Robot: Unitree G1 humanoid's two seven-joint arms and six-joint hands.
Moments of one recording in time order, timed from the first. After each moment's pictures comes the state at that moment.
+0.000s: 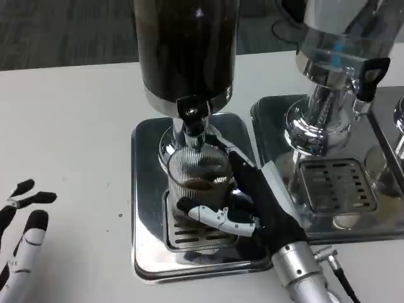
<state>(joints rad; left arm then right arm) 0.32 0.33 0.21 0.41 0.24 -0.82 0.23 -0.16 -0.04 0.29 0.57 -0.36 -0.51 -0.21</state>
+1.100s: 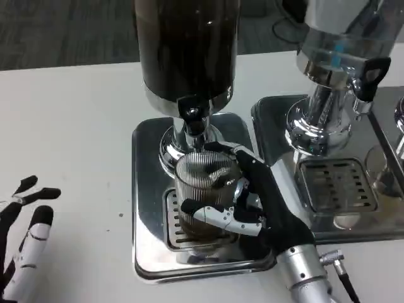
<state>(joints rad) 0.32 0.31 0.21 0.37 0.25 -0.78 0.21 -0.15 -0.04 0.29 0.57 -0.44 -0.55 -0.33</state>
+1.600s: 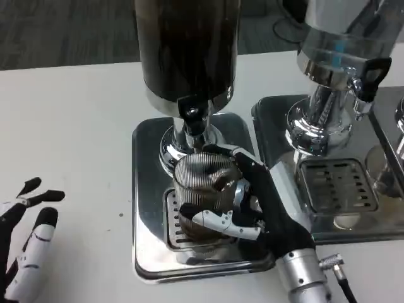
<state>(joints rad) 0.31 0.33 0.20 0.37 0.25 -0.76 0.19 -0.13 -0.04 0.30 0.56 -0.49 -0.56 -0.39</state>
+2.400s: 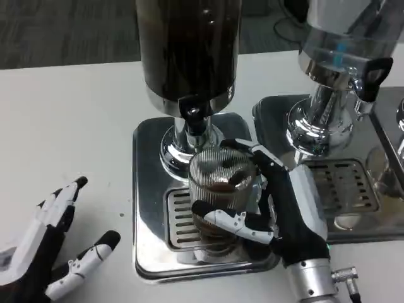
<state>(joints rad) 0.29 0.47 0.08 0.24 0.58 -0.51 0.15 -0.04 -0.04 0.29 0.45 -0.56 -0.56 -0.50</state>
